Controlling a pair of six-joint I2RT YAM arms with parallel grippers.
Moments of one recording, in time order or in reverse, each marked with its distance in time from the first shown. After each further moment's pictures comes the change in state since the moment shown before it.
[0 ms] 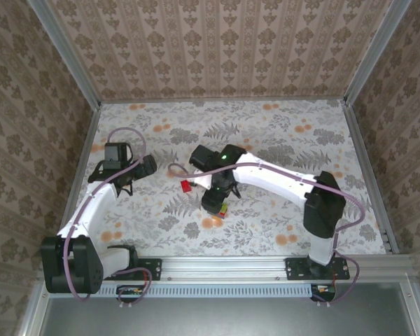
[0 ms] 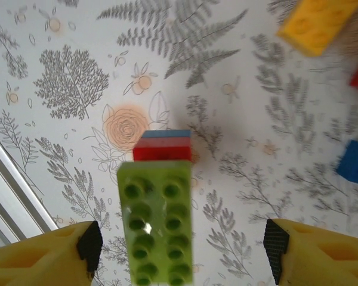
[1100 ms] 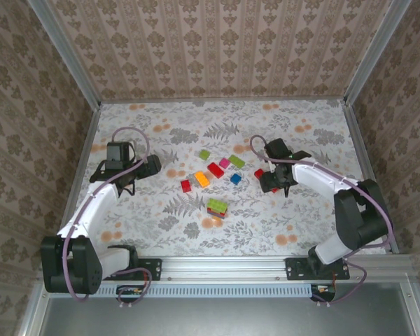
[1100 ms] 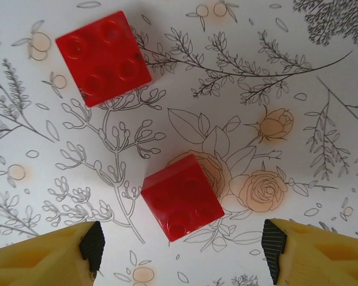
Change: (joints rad) left arm -0.030 0.000 0.000 0.024 0.050 0.019; right arm -0.559 -0.261 -0.673 0.475 0.156 0.285
